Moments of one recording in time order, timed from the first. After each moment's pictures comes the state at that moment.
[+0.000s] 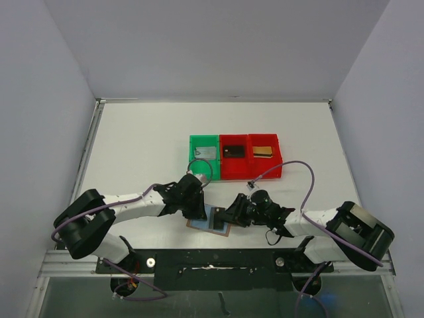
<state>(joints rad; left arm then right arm) -0.88 1.46 0.65 -0.20 0.15 -0.80 0.81 1.30 0.22 0.44 -0.24 1.19</state>
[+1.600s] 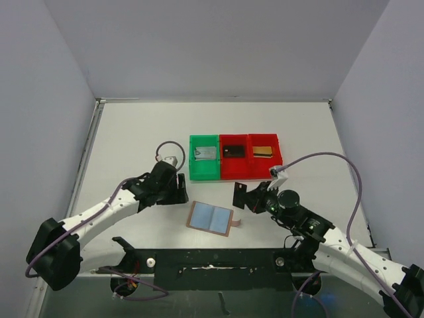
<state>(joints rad) -0.68 1.20 0.67 -0.46 -0.06 -0.69 0.80 0.61 0.27 0.01 0.06 0.72</state>
